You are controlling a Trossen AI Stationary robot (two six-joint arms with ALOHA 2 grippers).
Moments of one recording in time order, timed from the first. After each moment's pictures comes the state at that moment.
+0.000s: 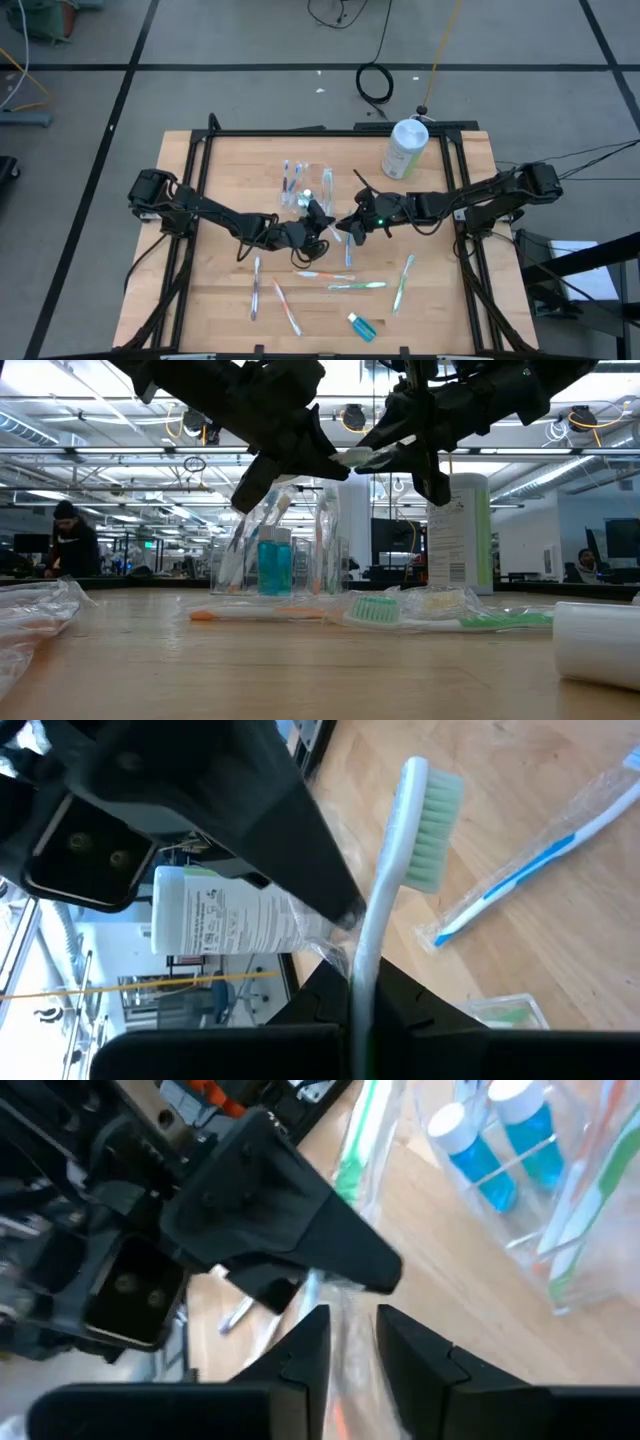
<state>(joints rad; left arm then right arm) -0.24 1.73 0.96 0.32 -0.60 1.07 0.08 1.42 0.73 0.28 0.02 0.87</state>
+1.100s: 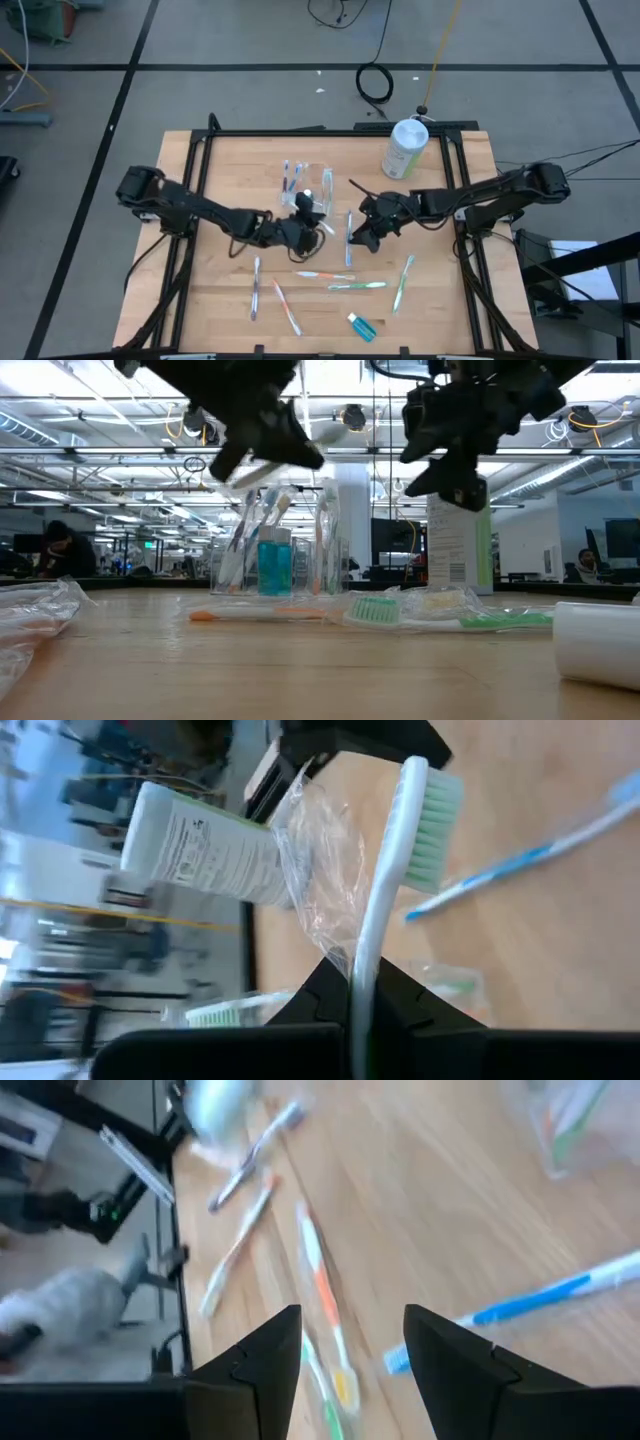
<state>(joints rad) -0.23 1.62 0.96 0.11 -0.61 0.73 0.07 1.34 0.73 0.01 -0.21 0.81</state>
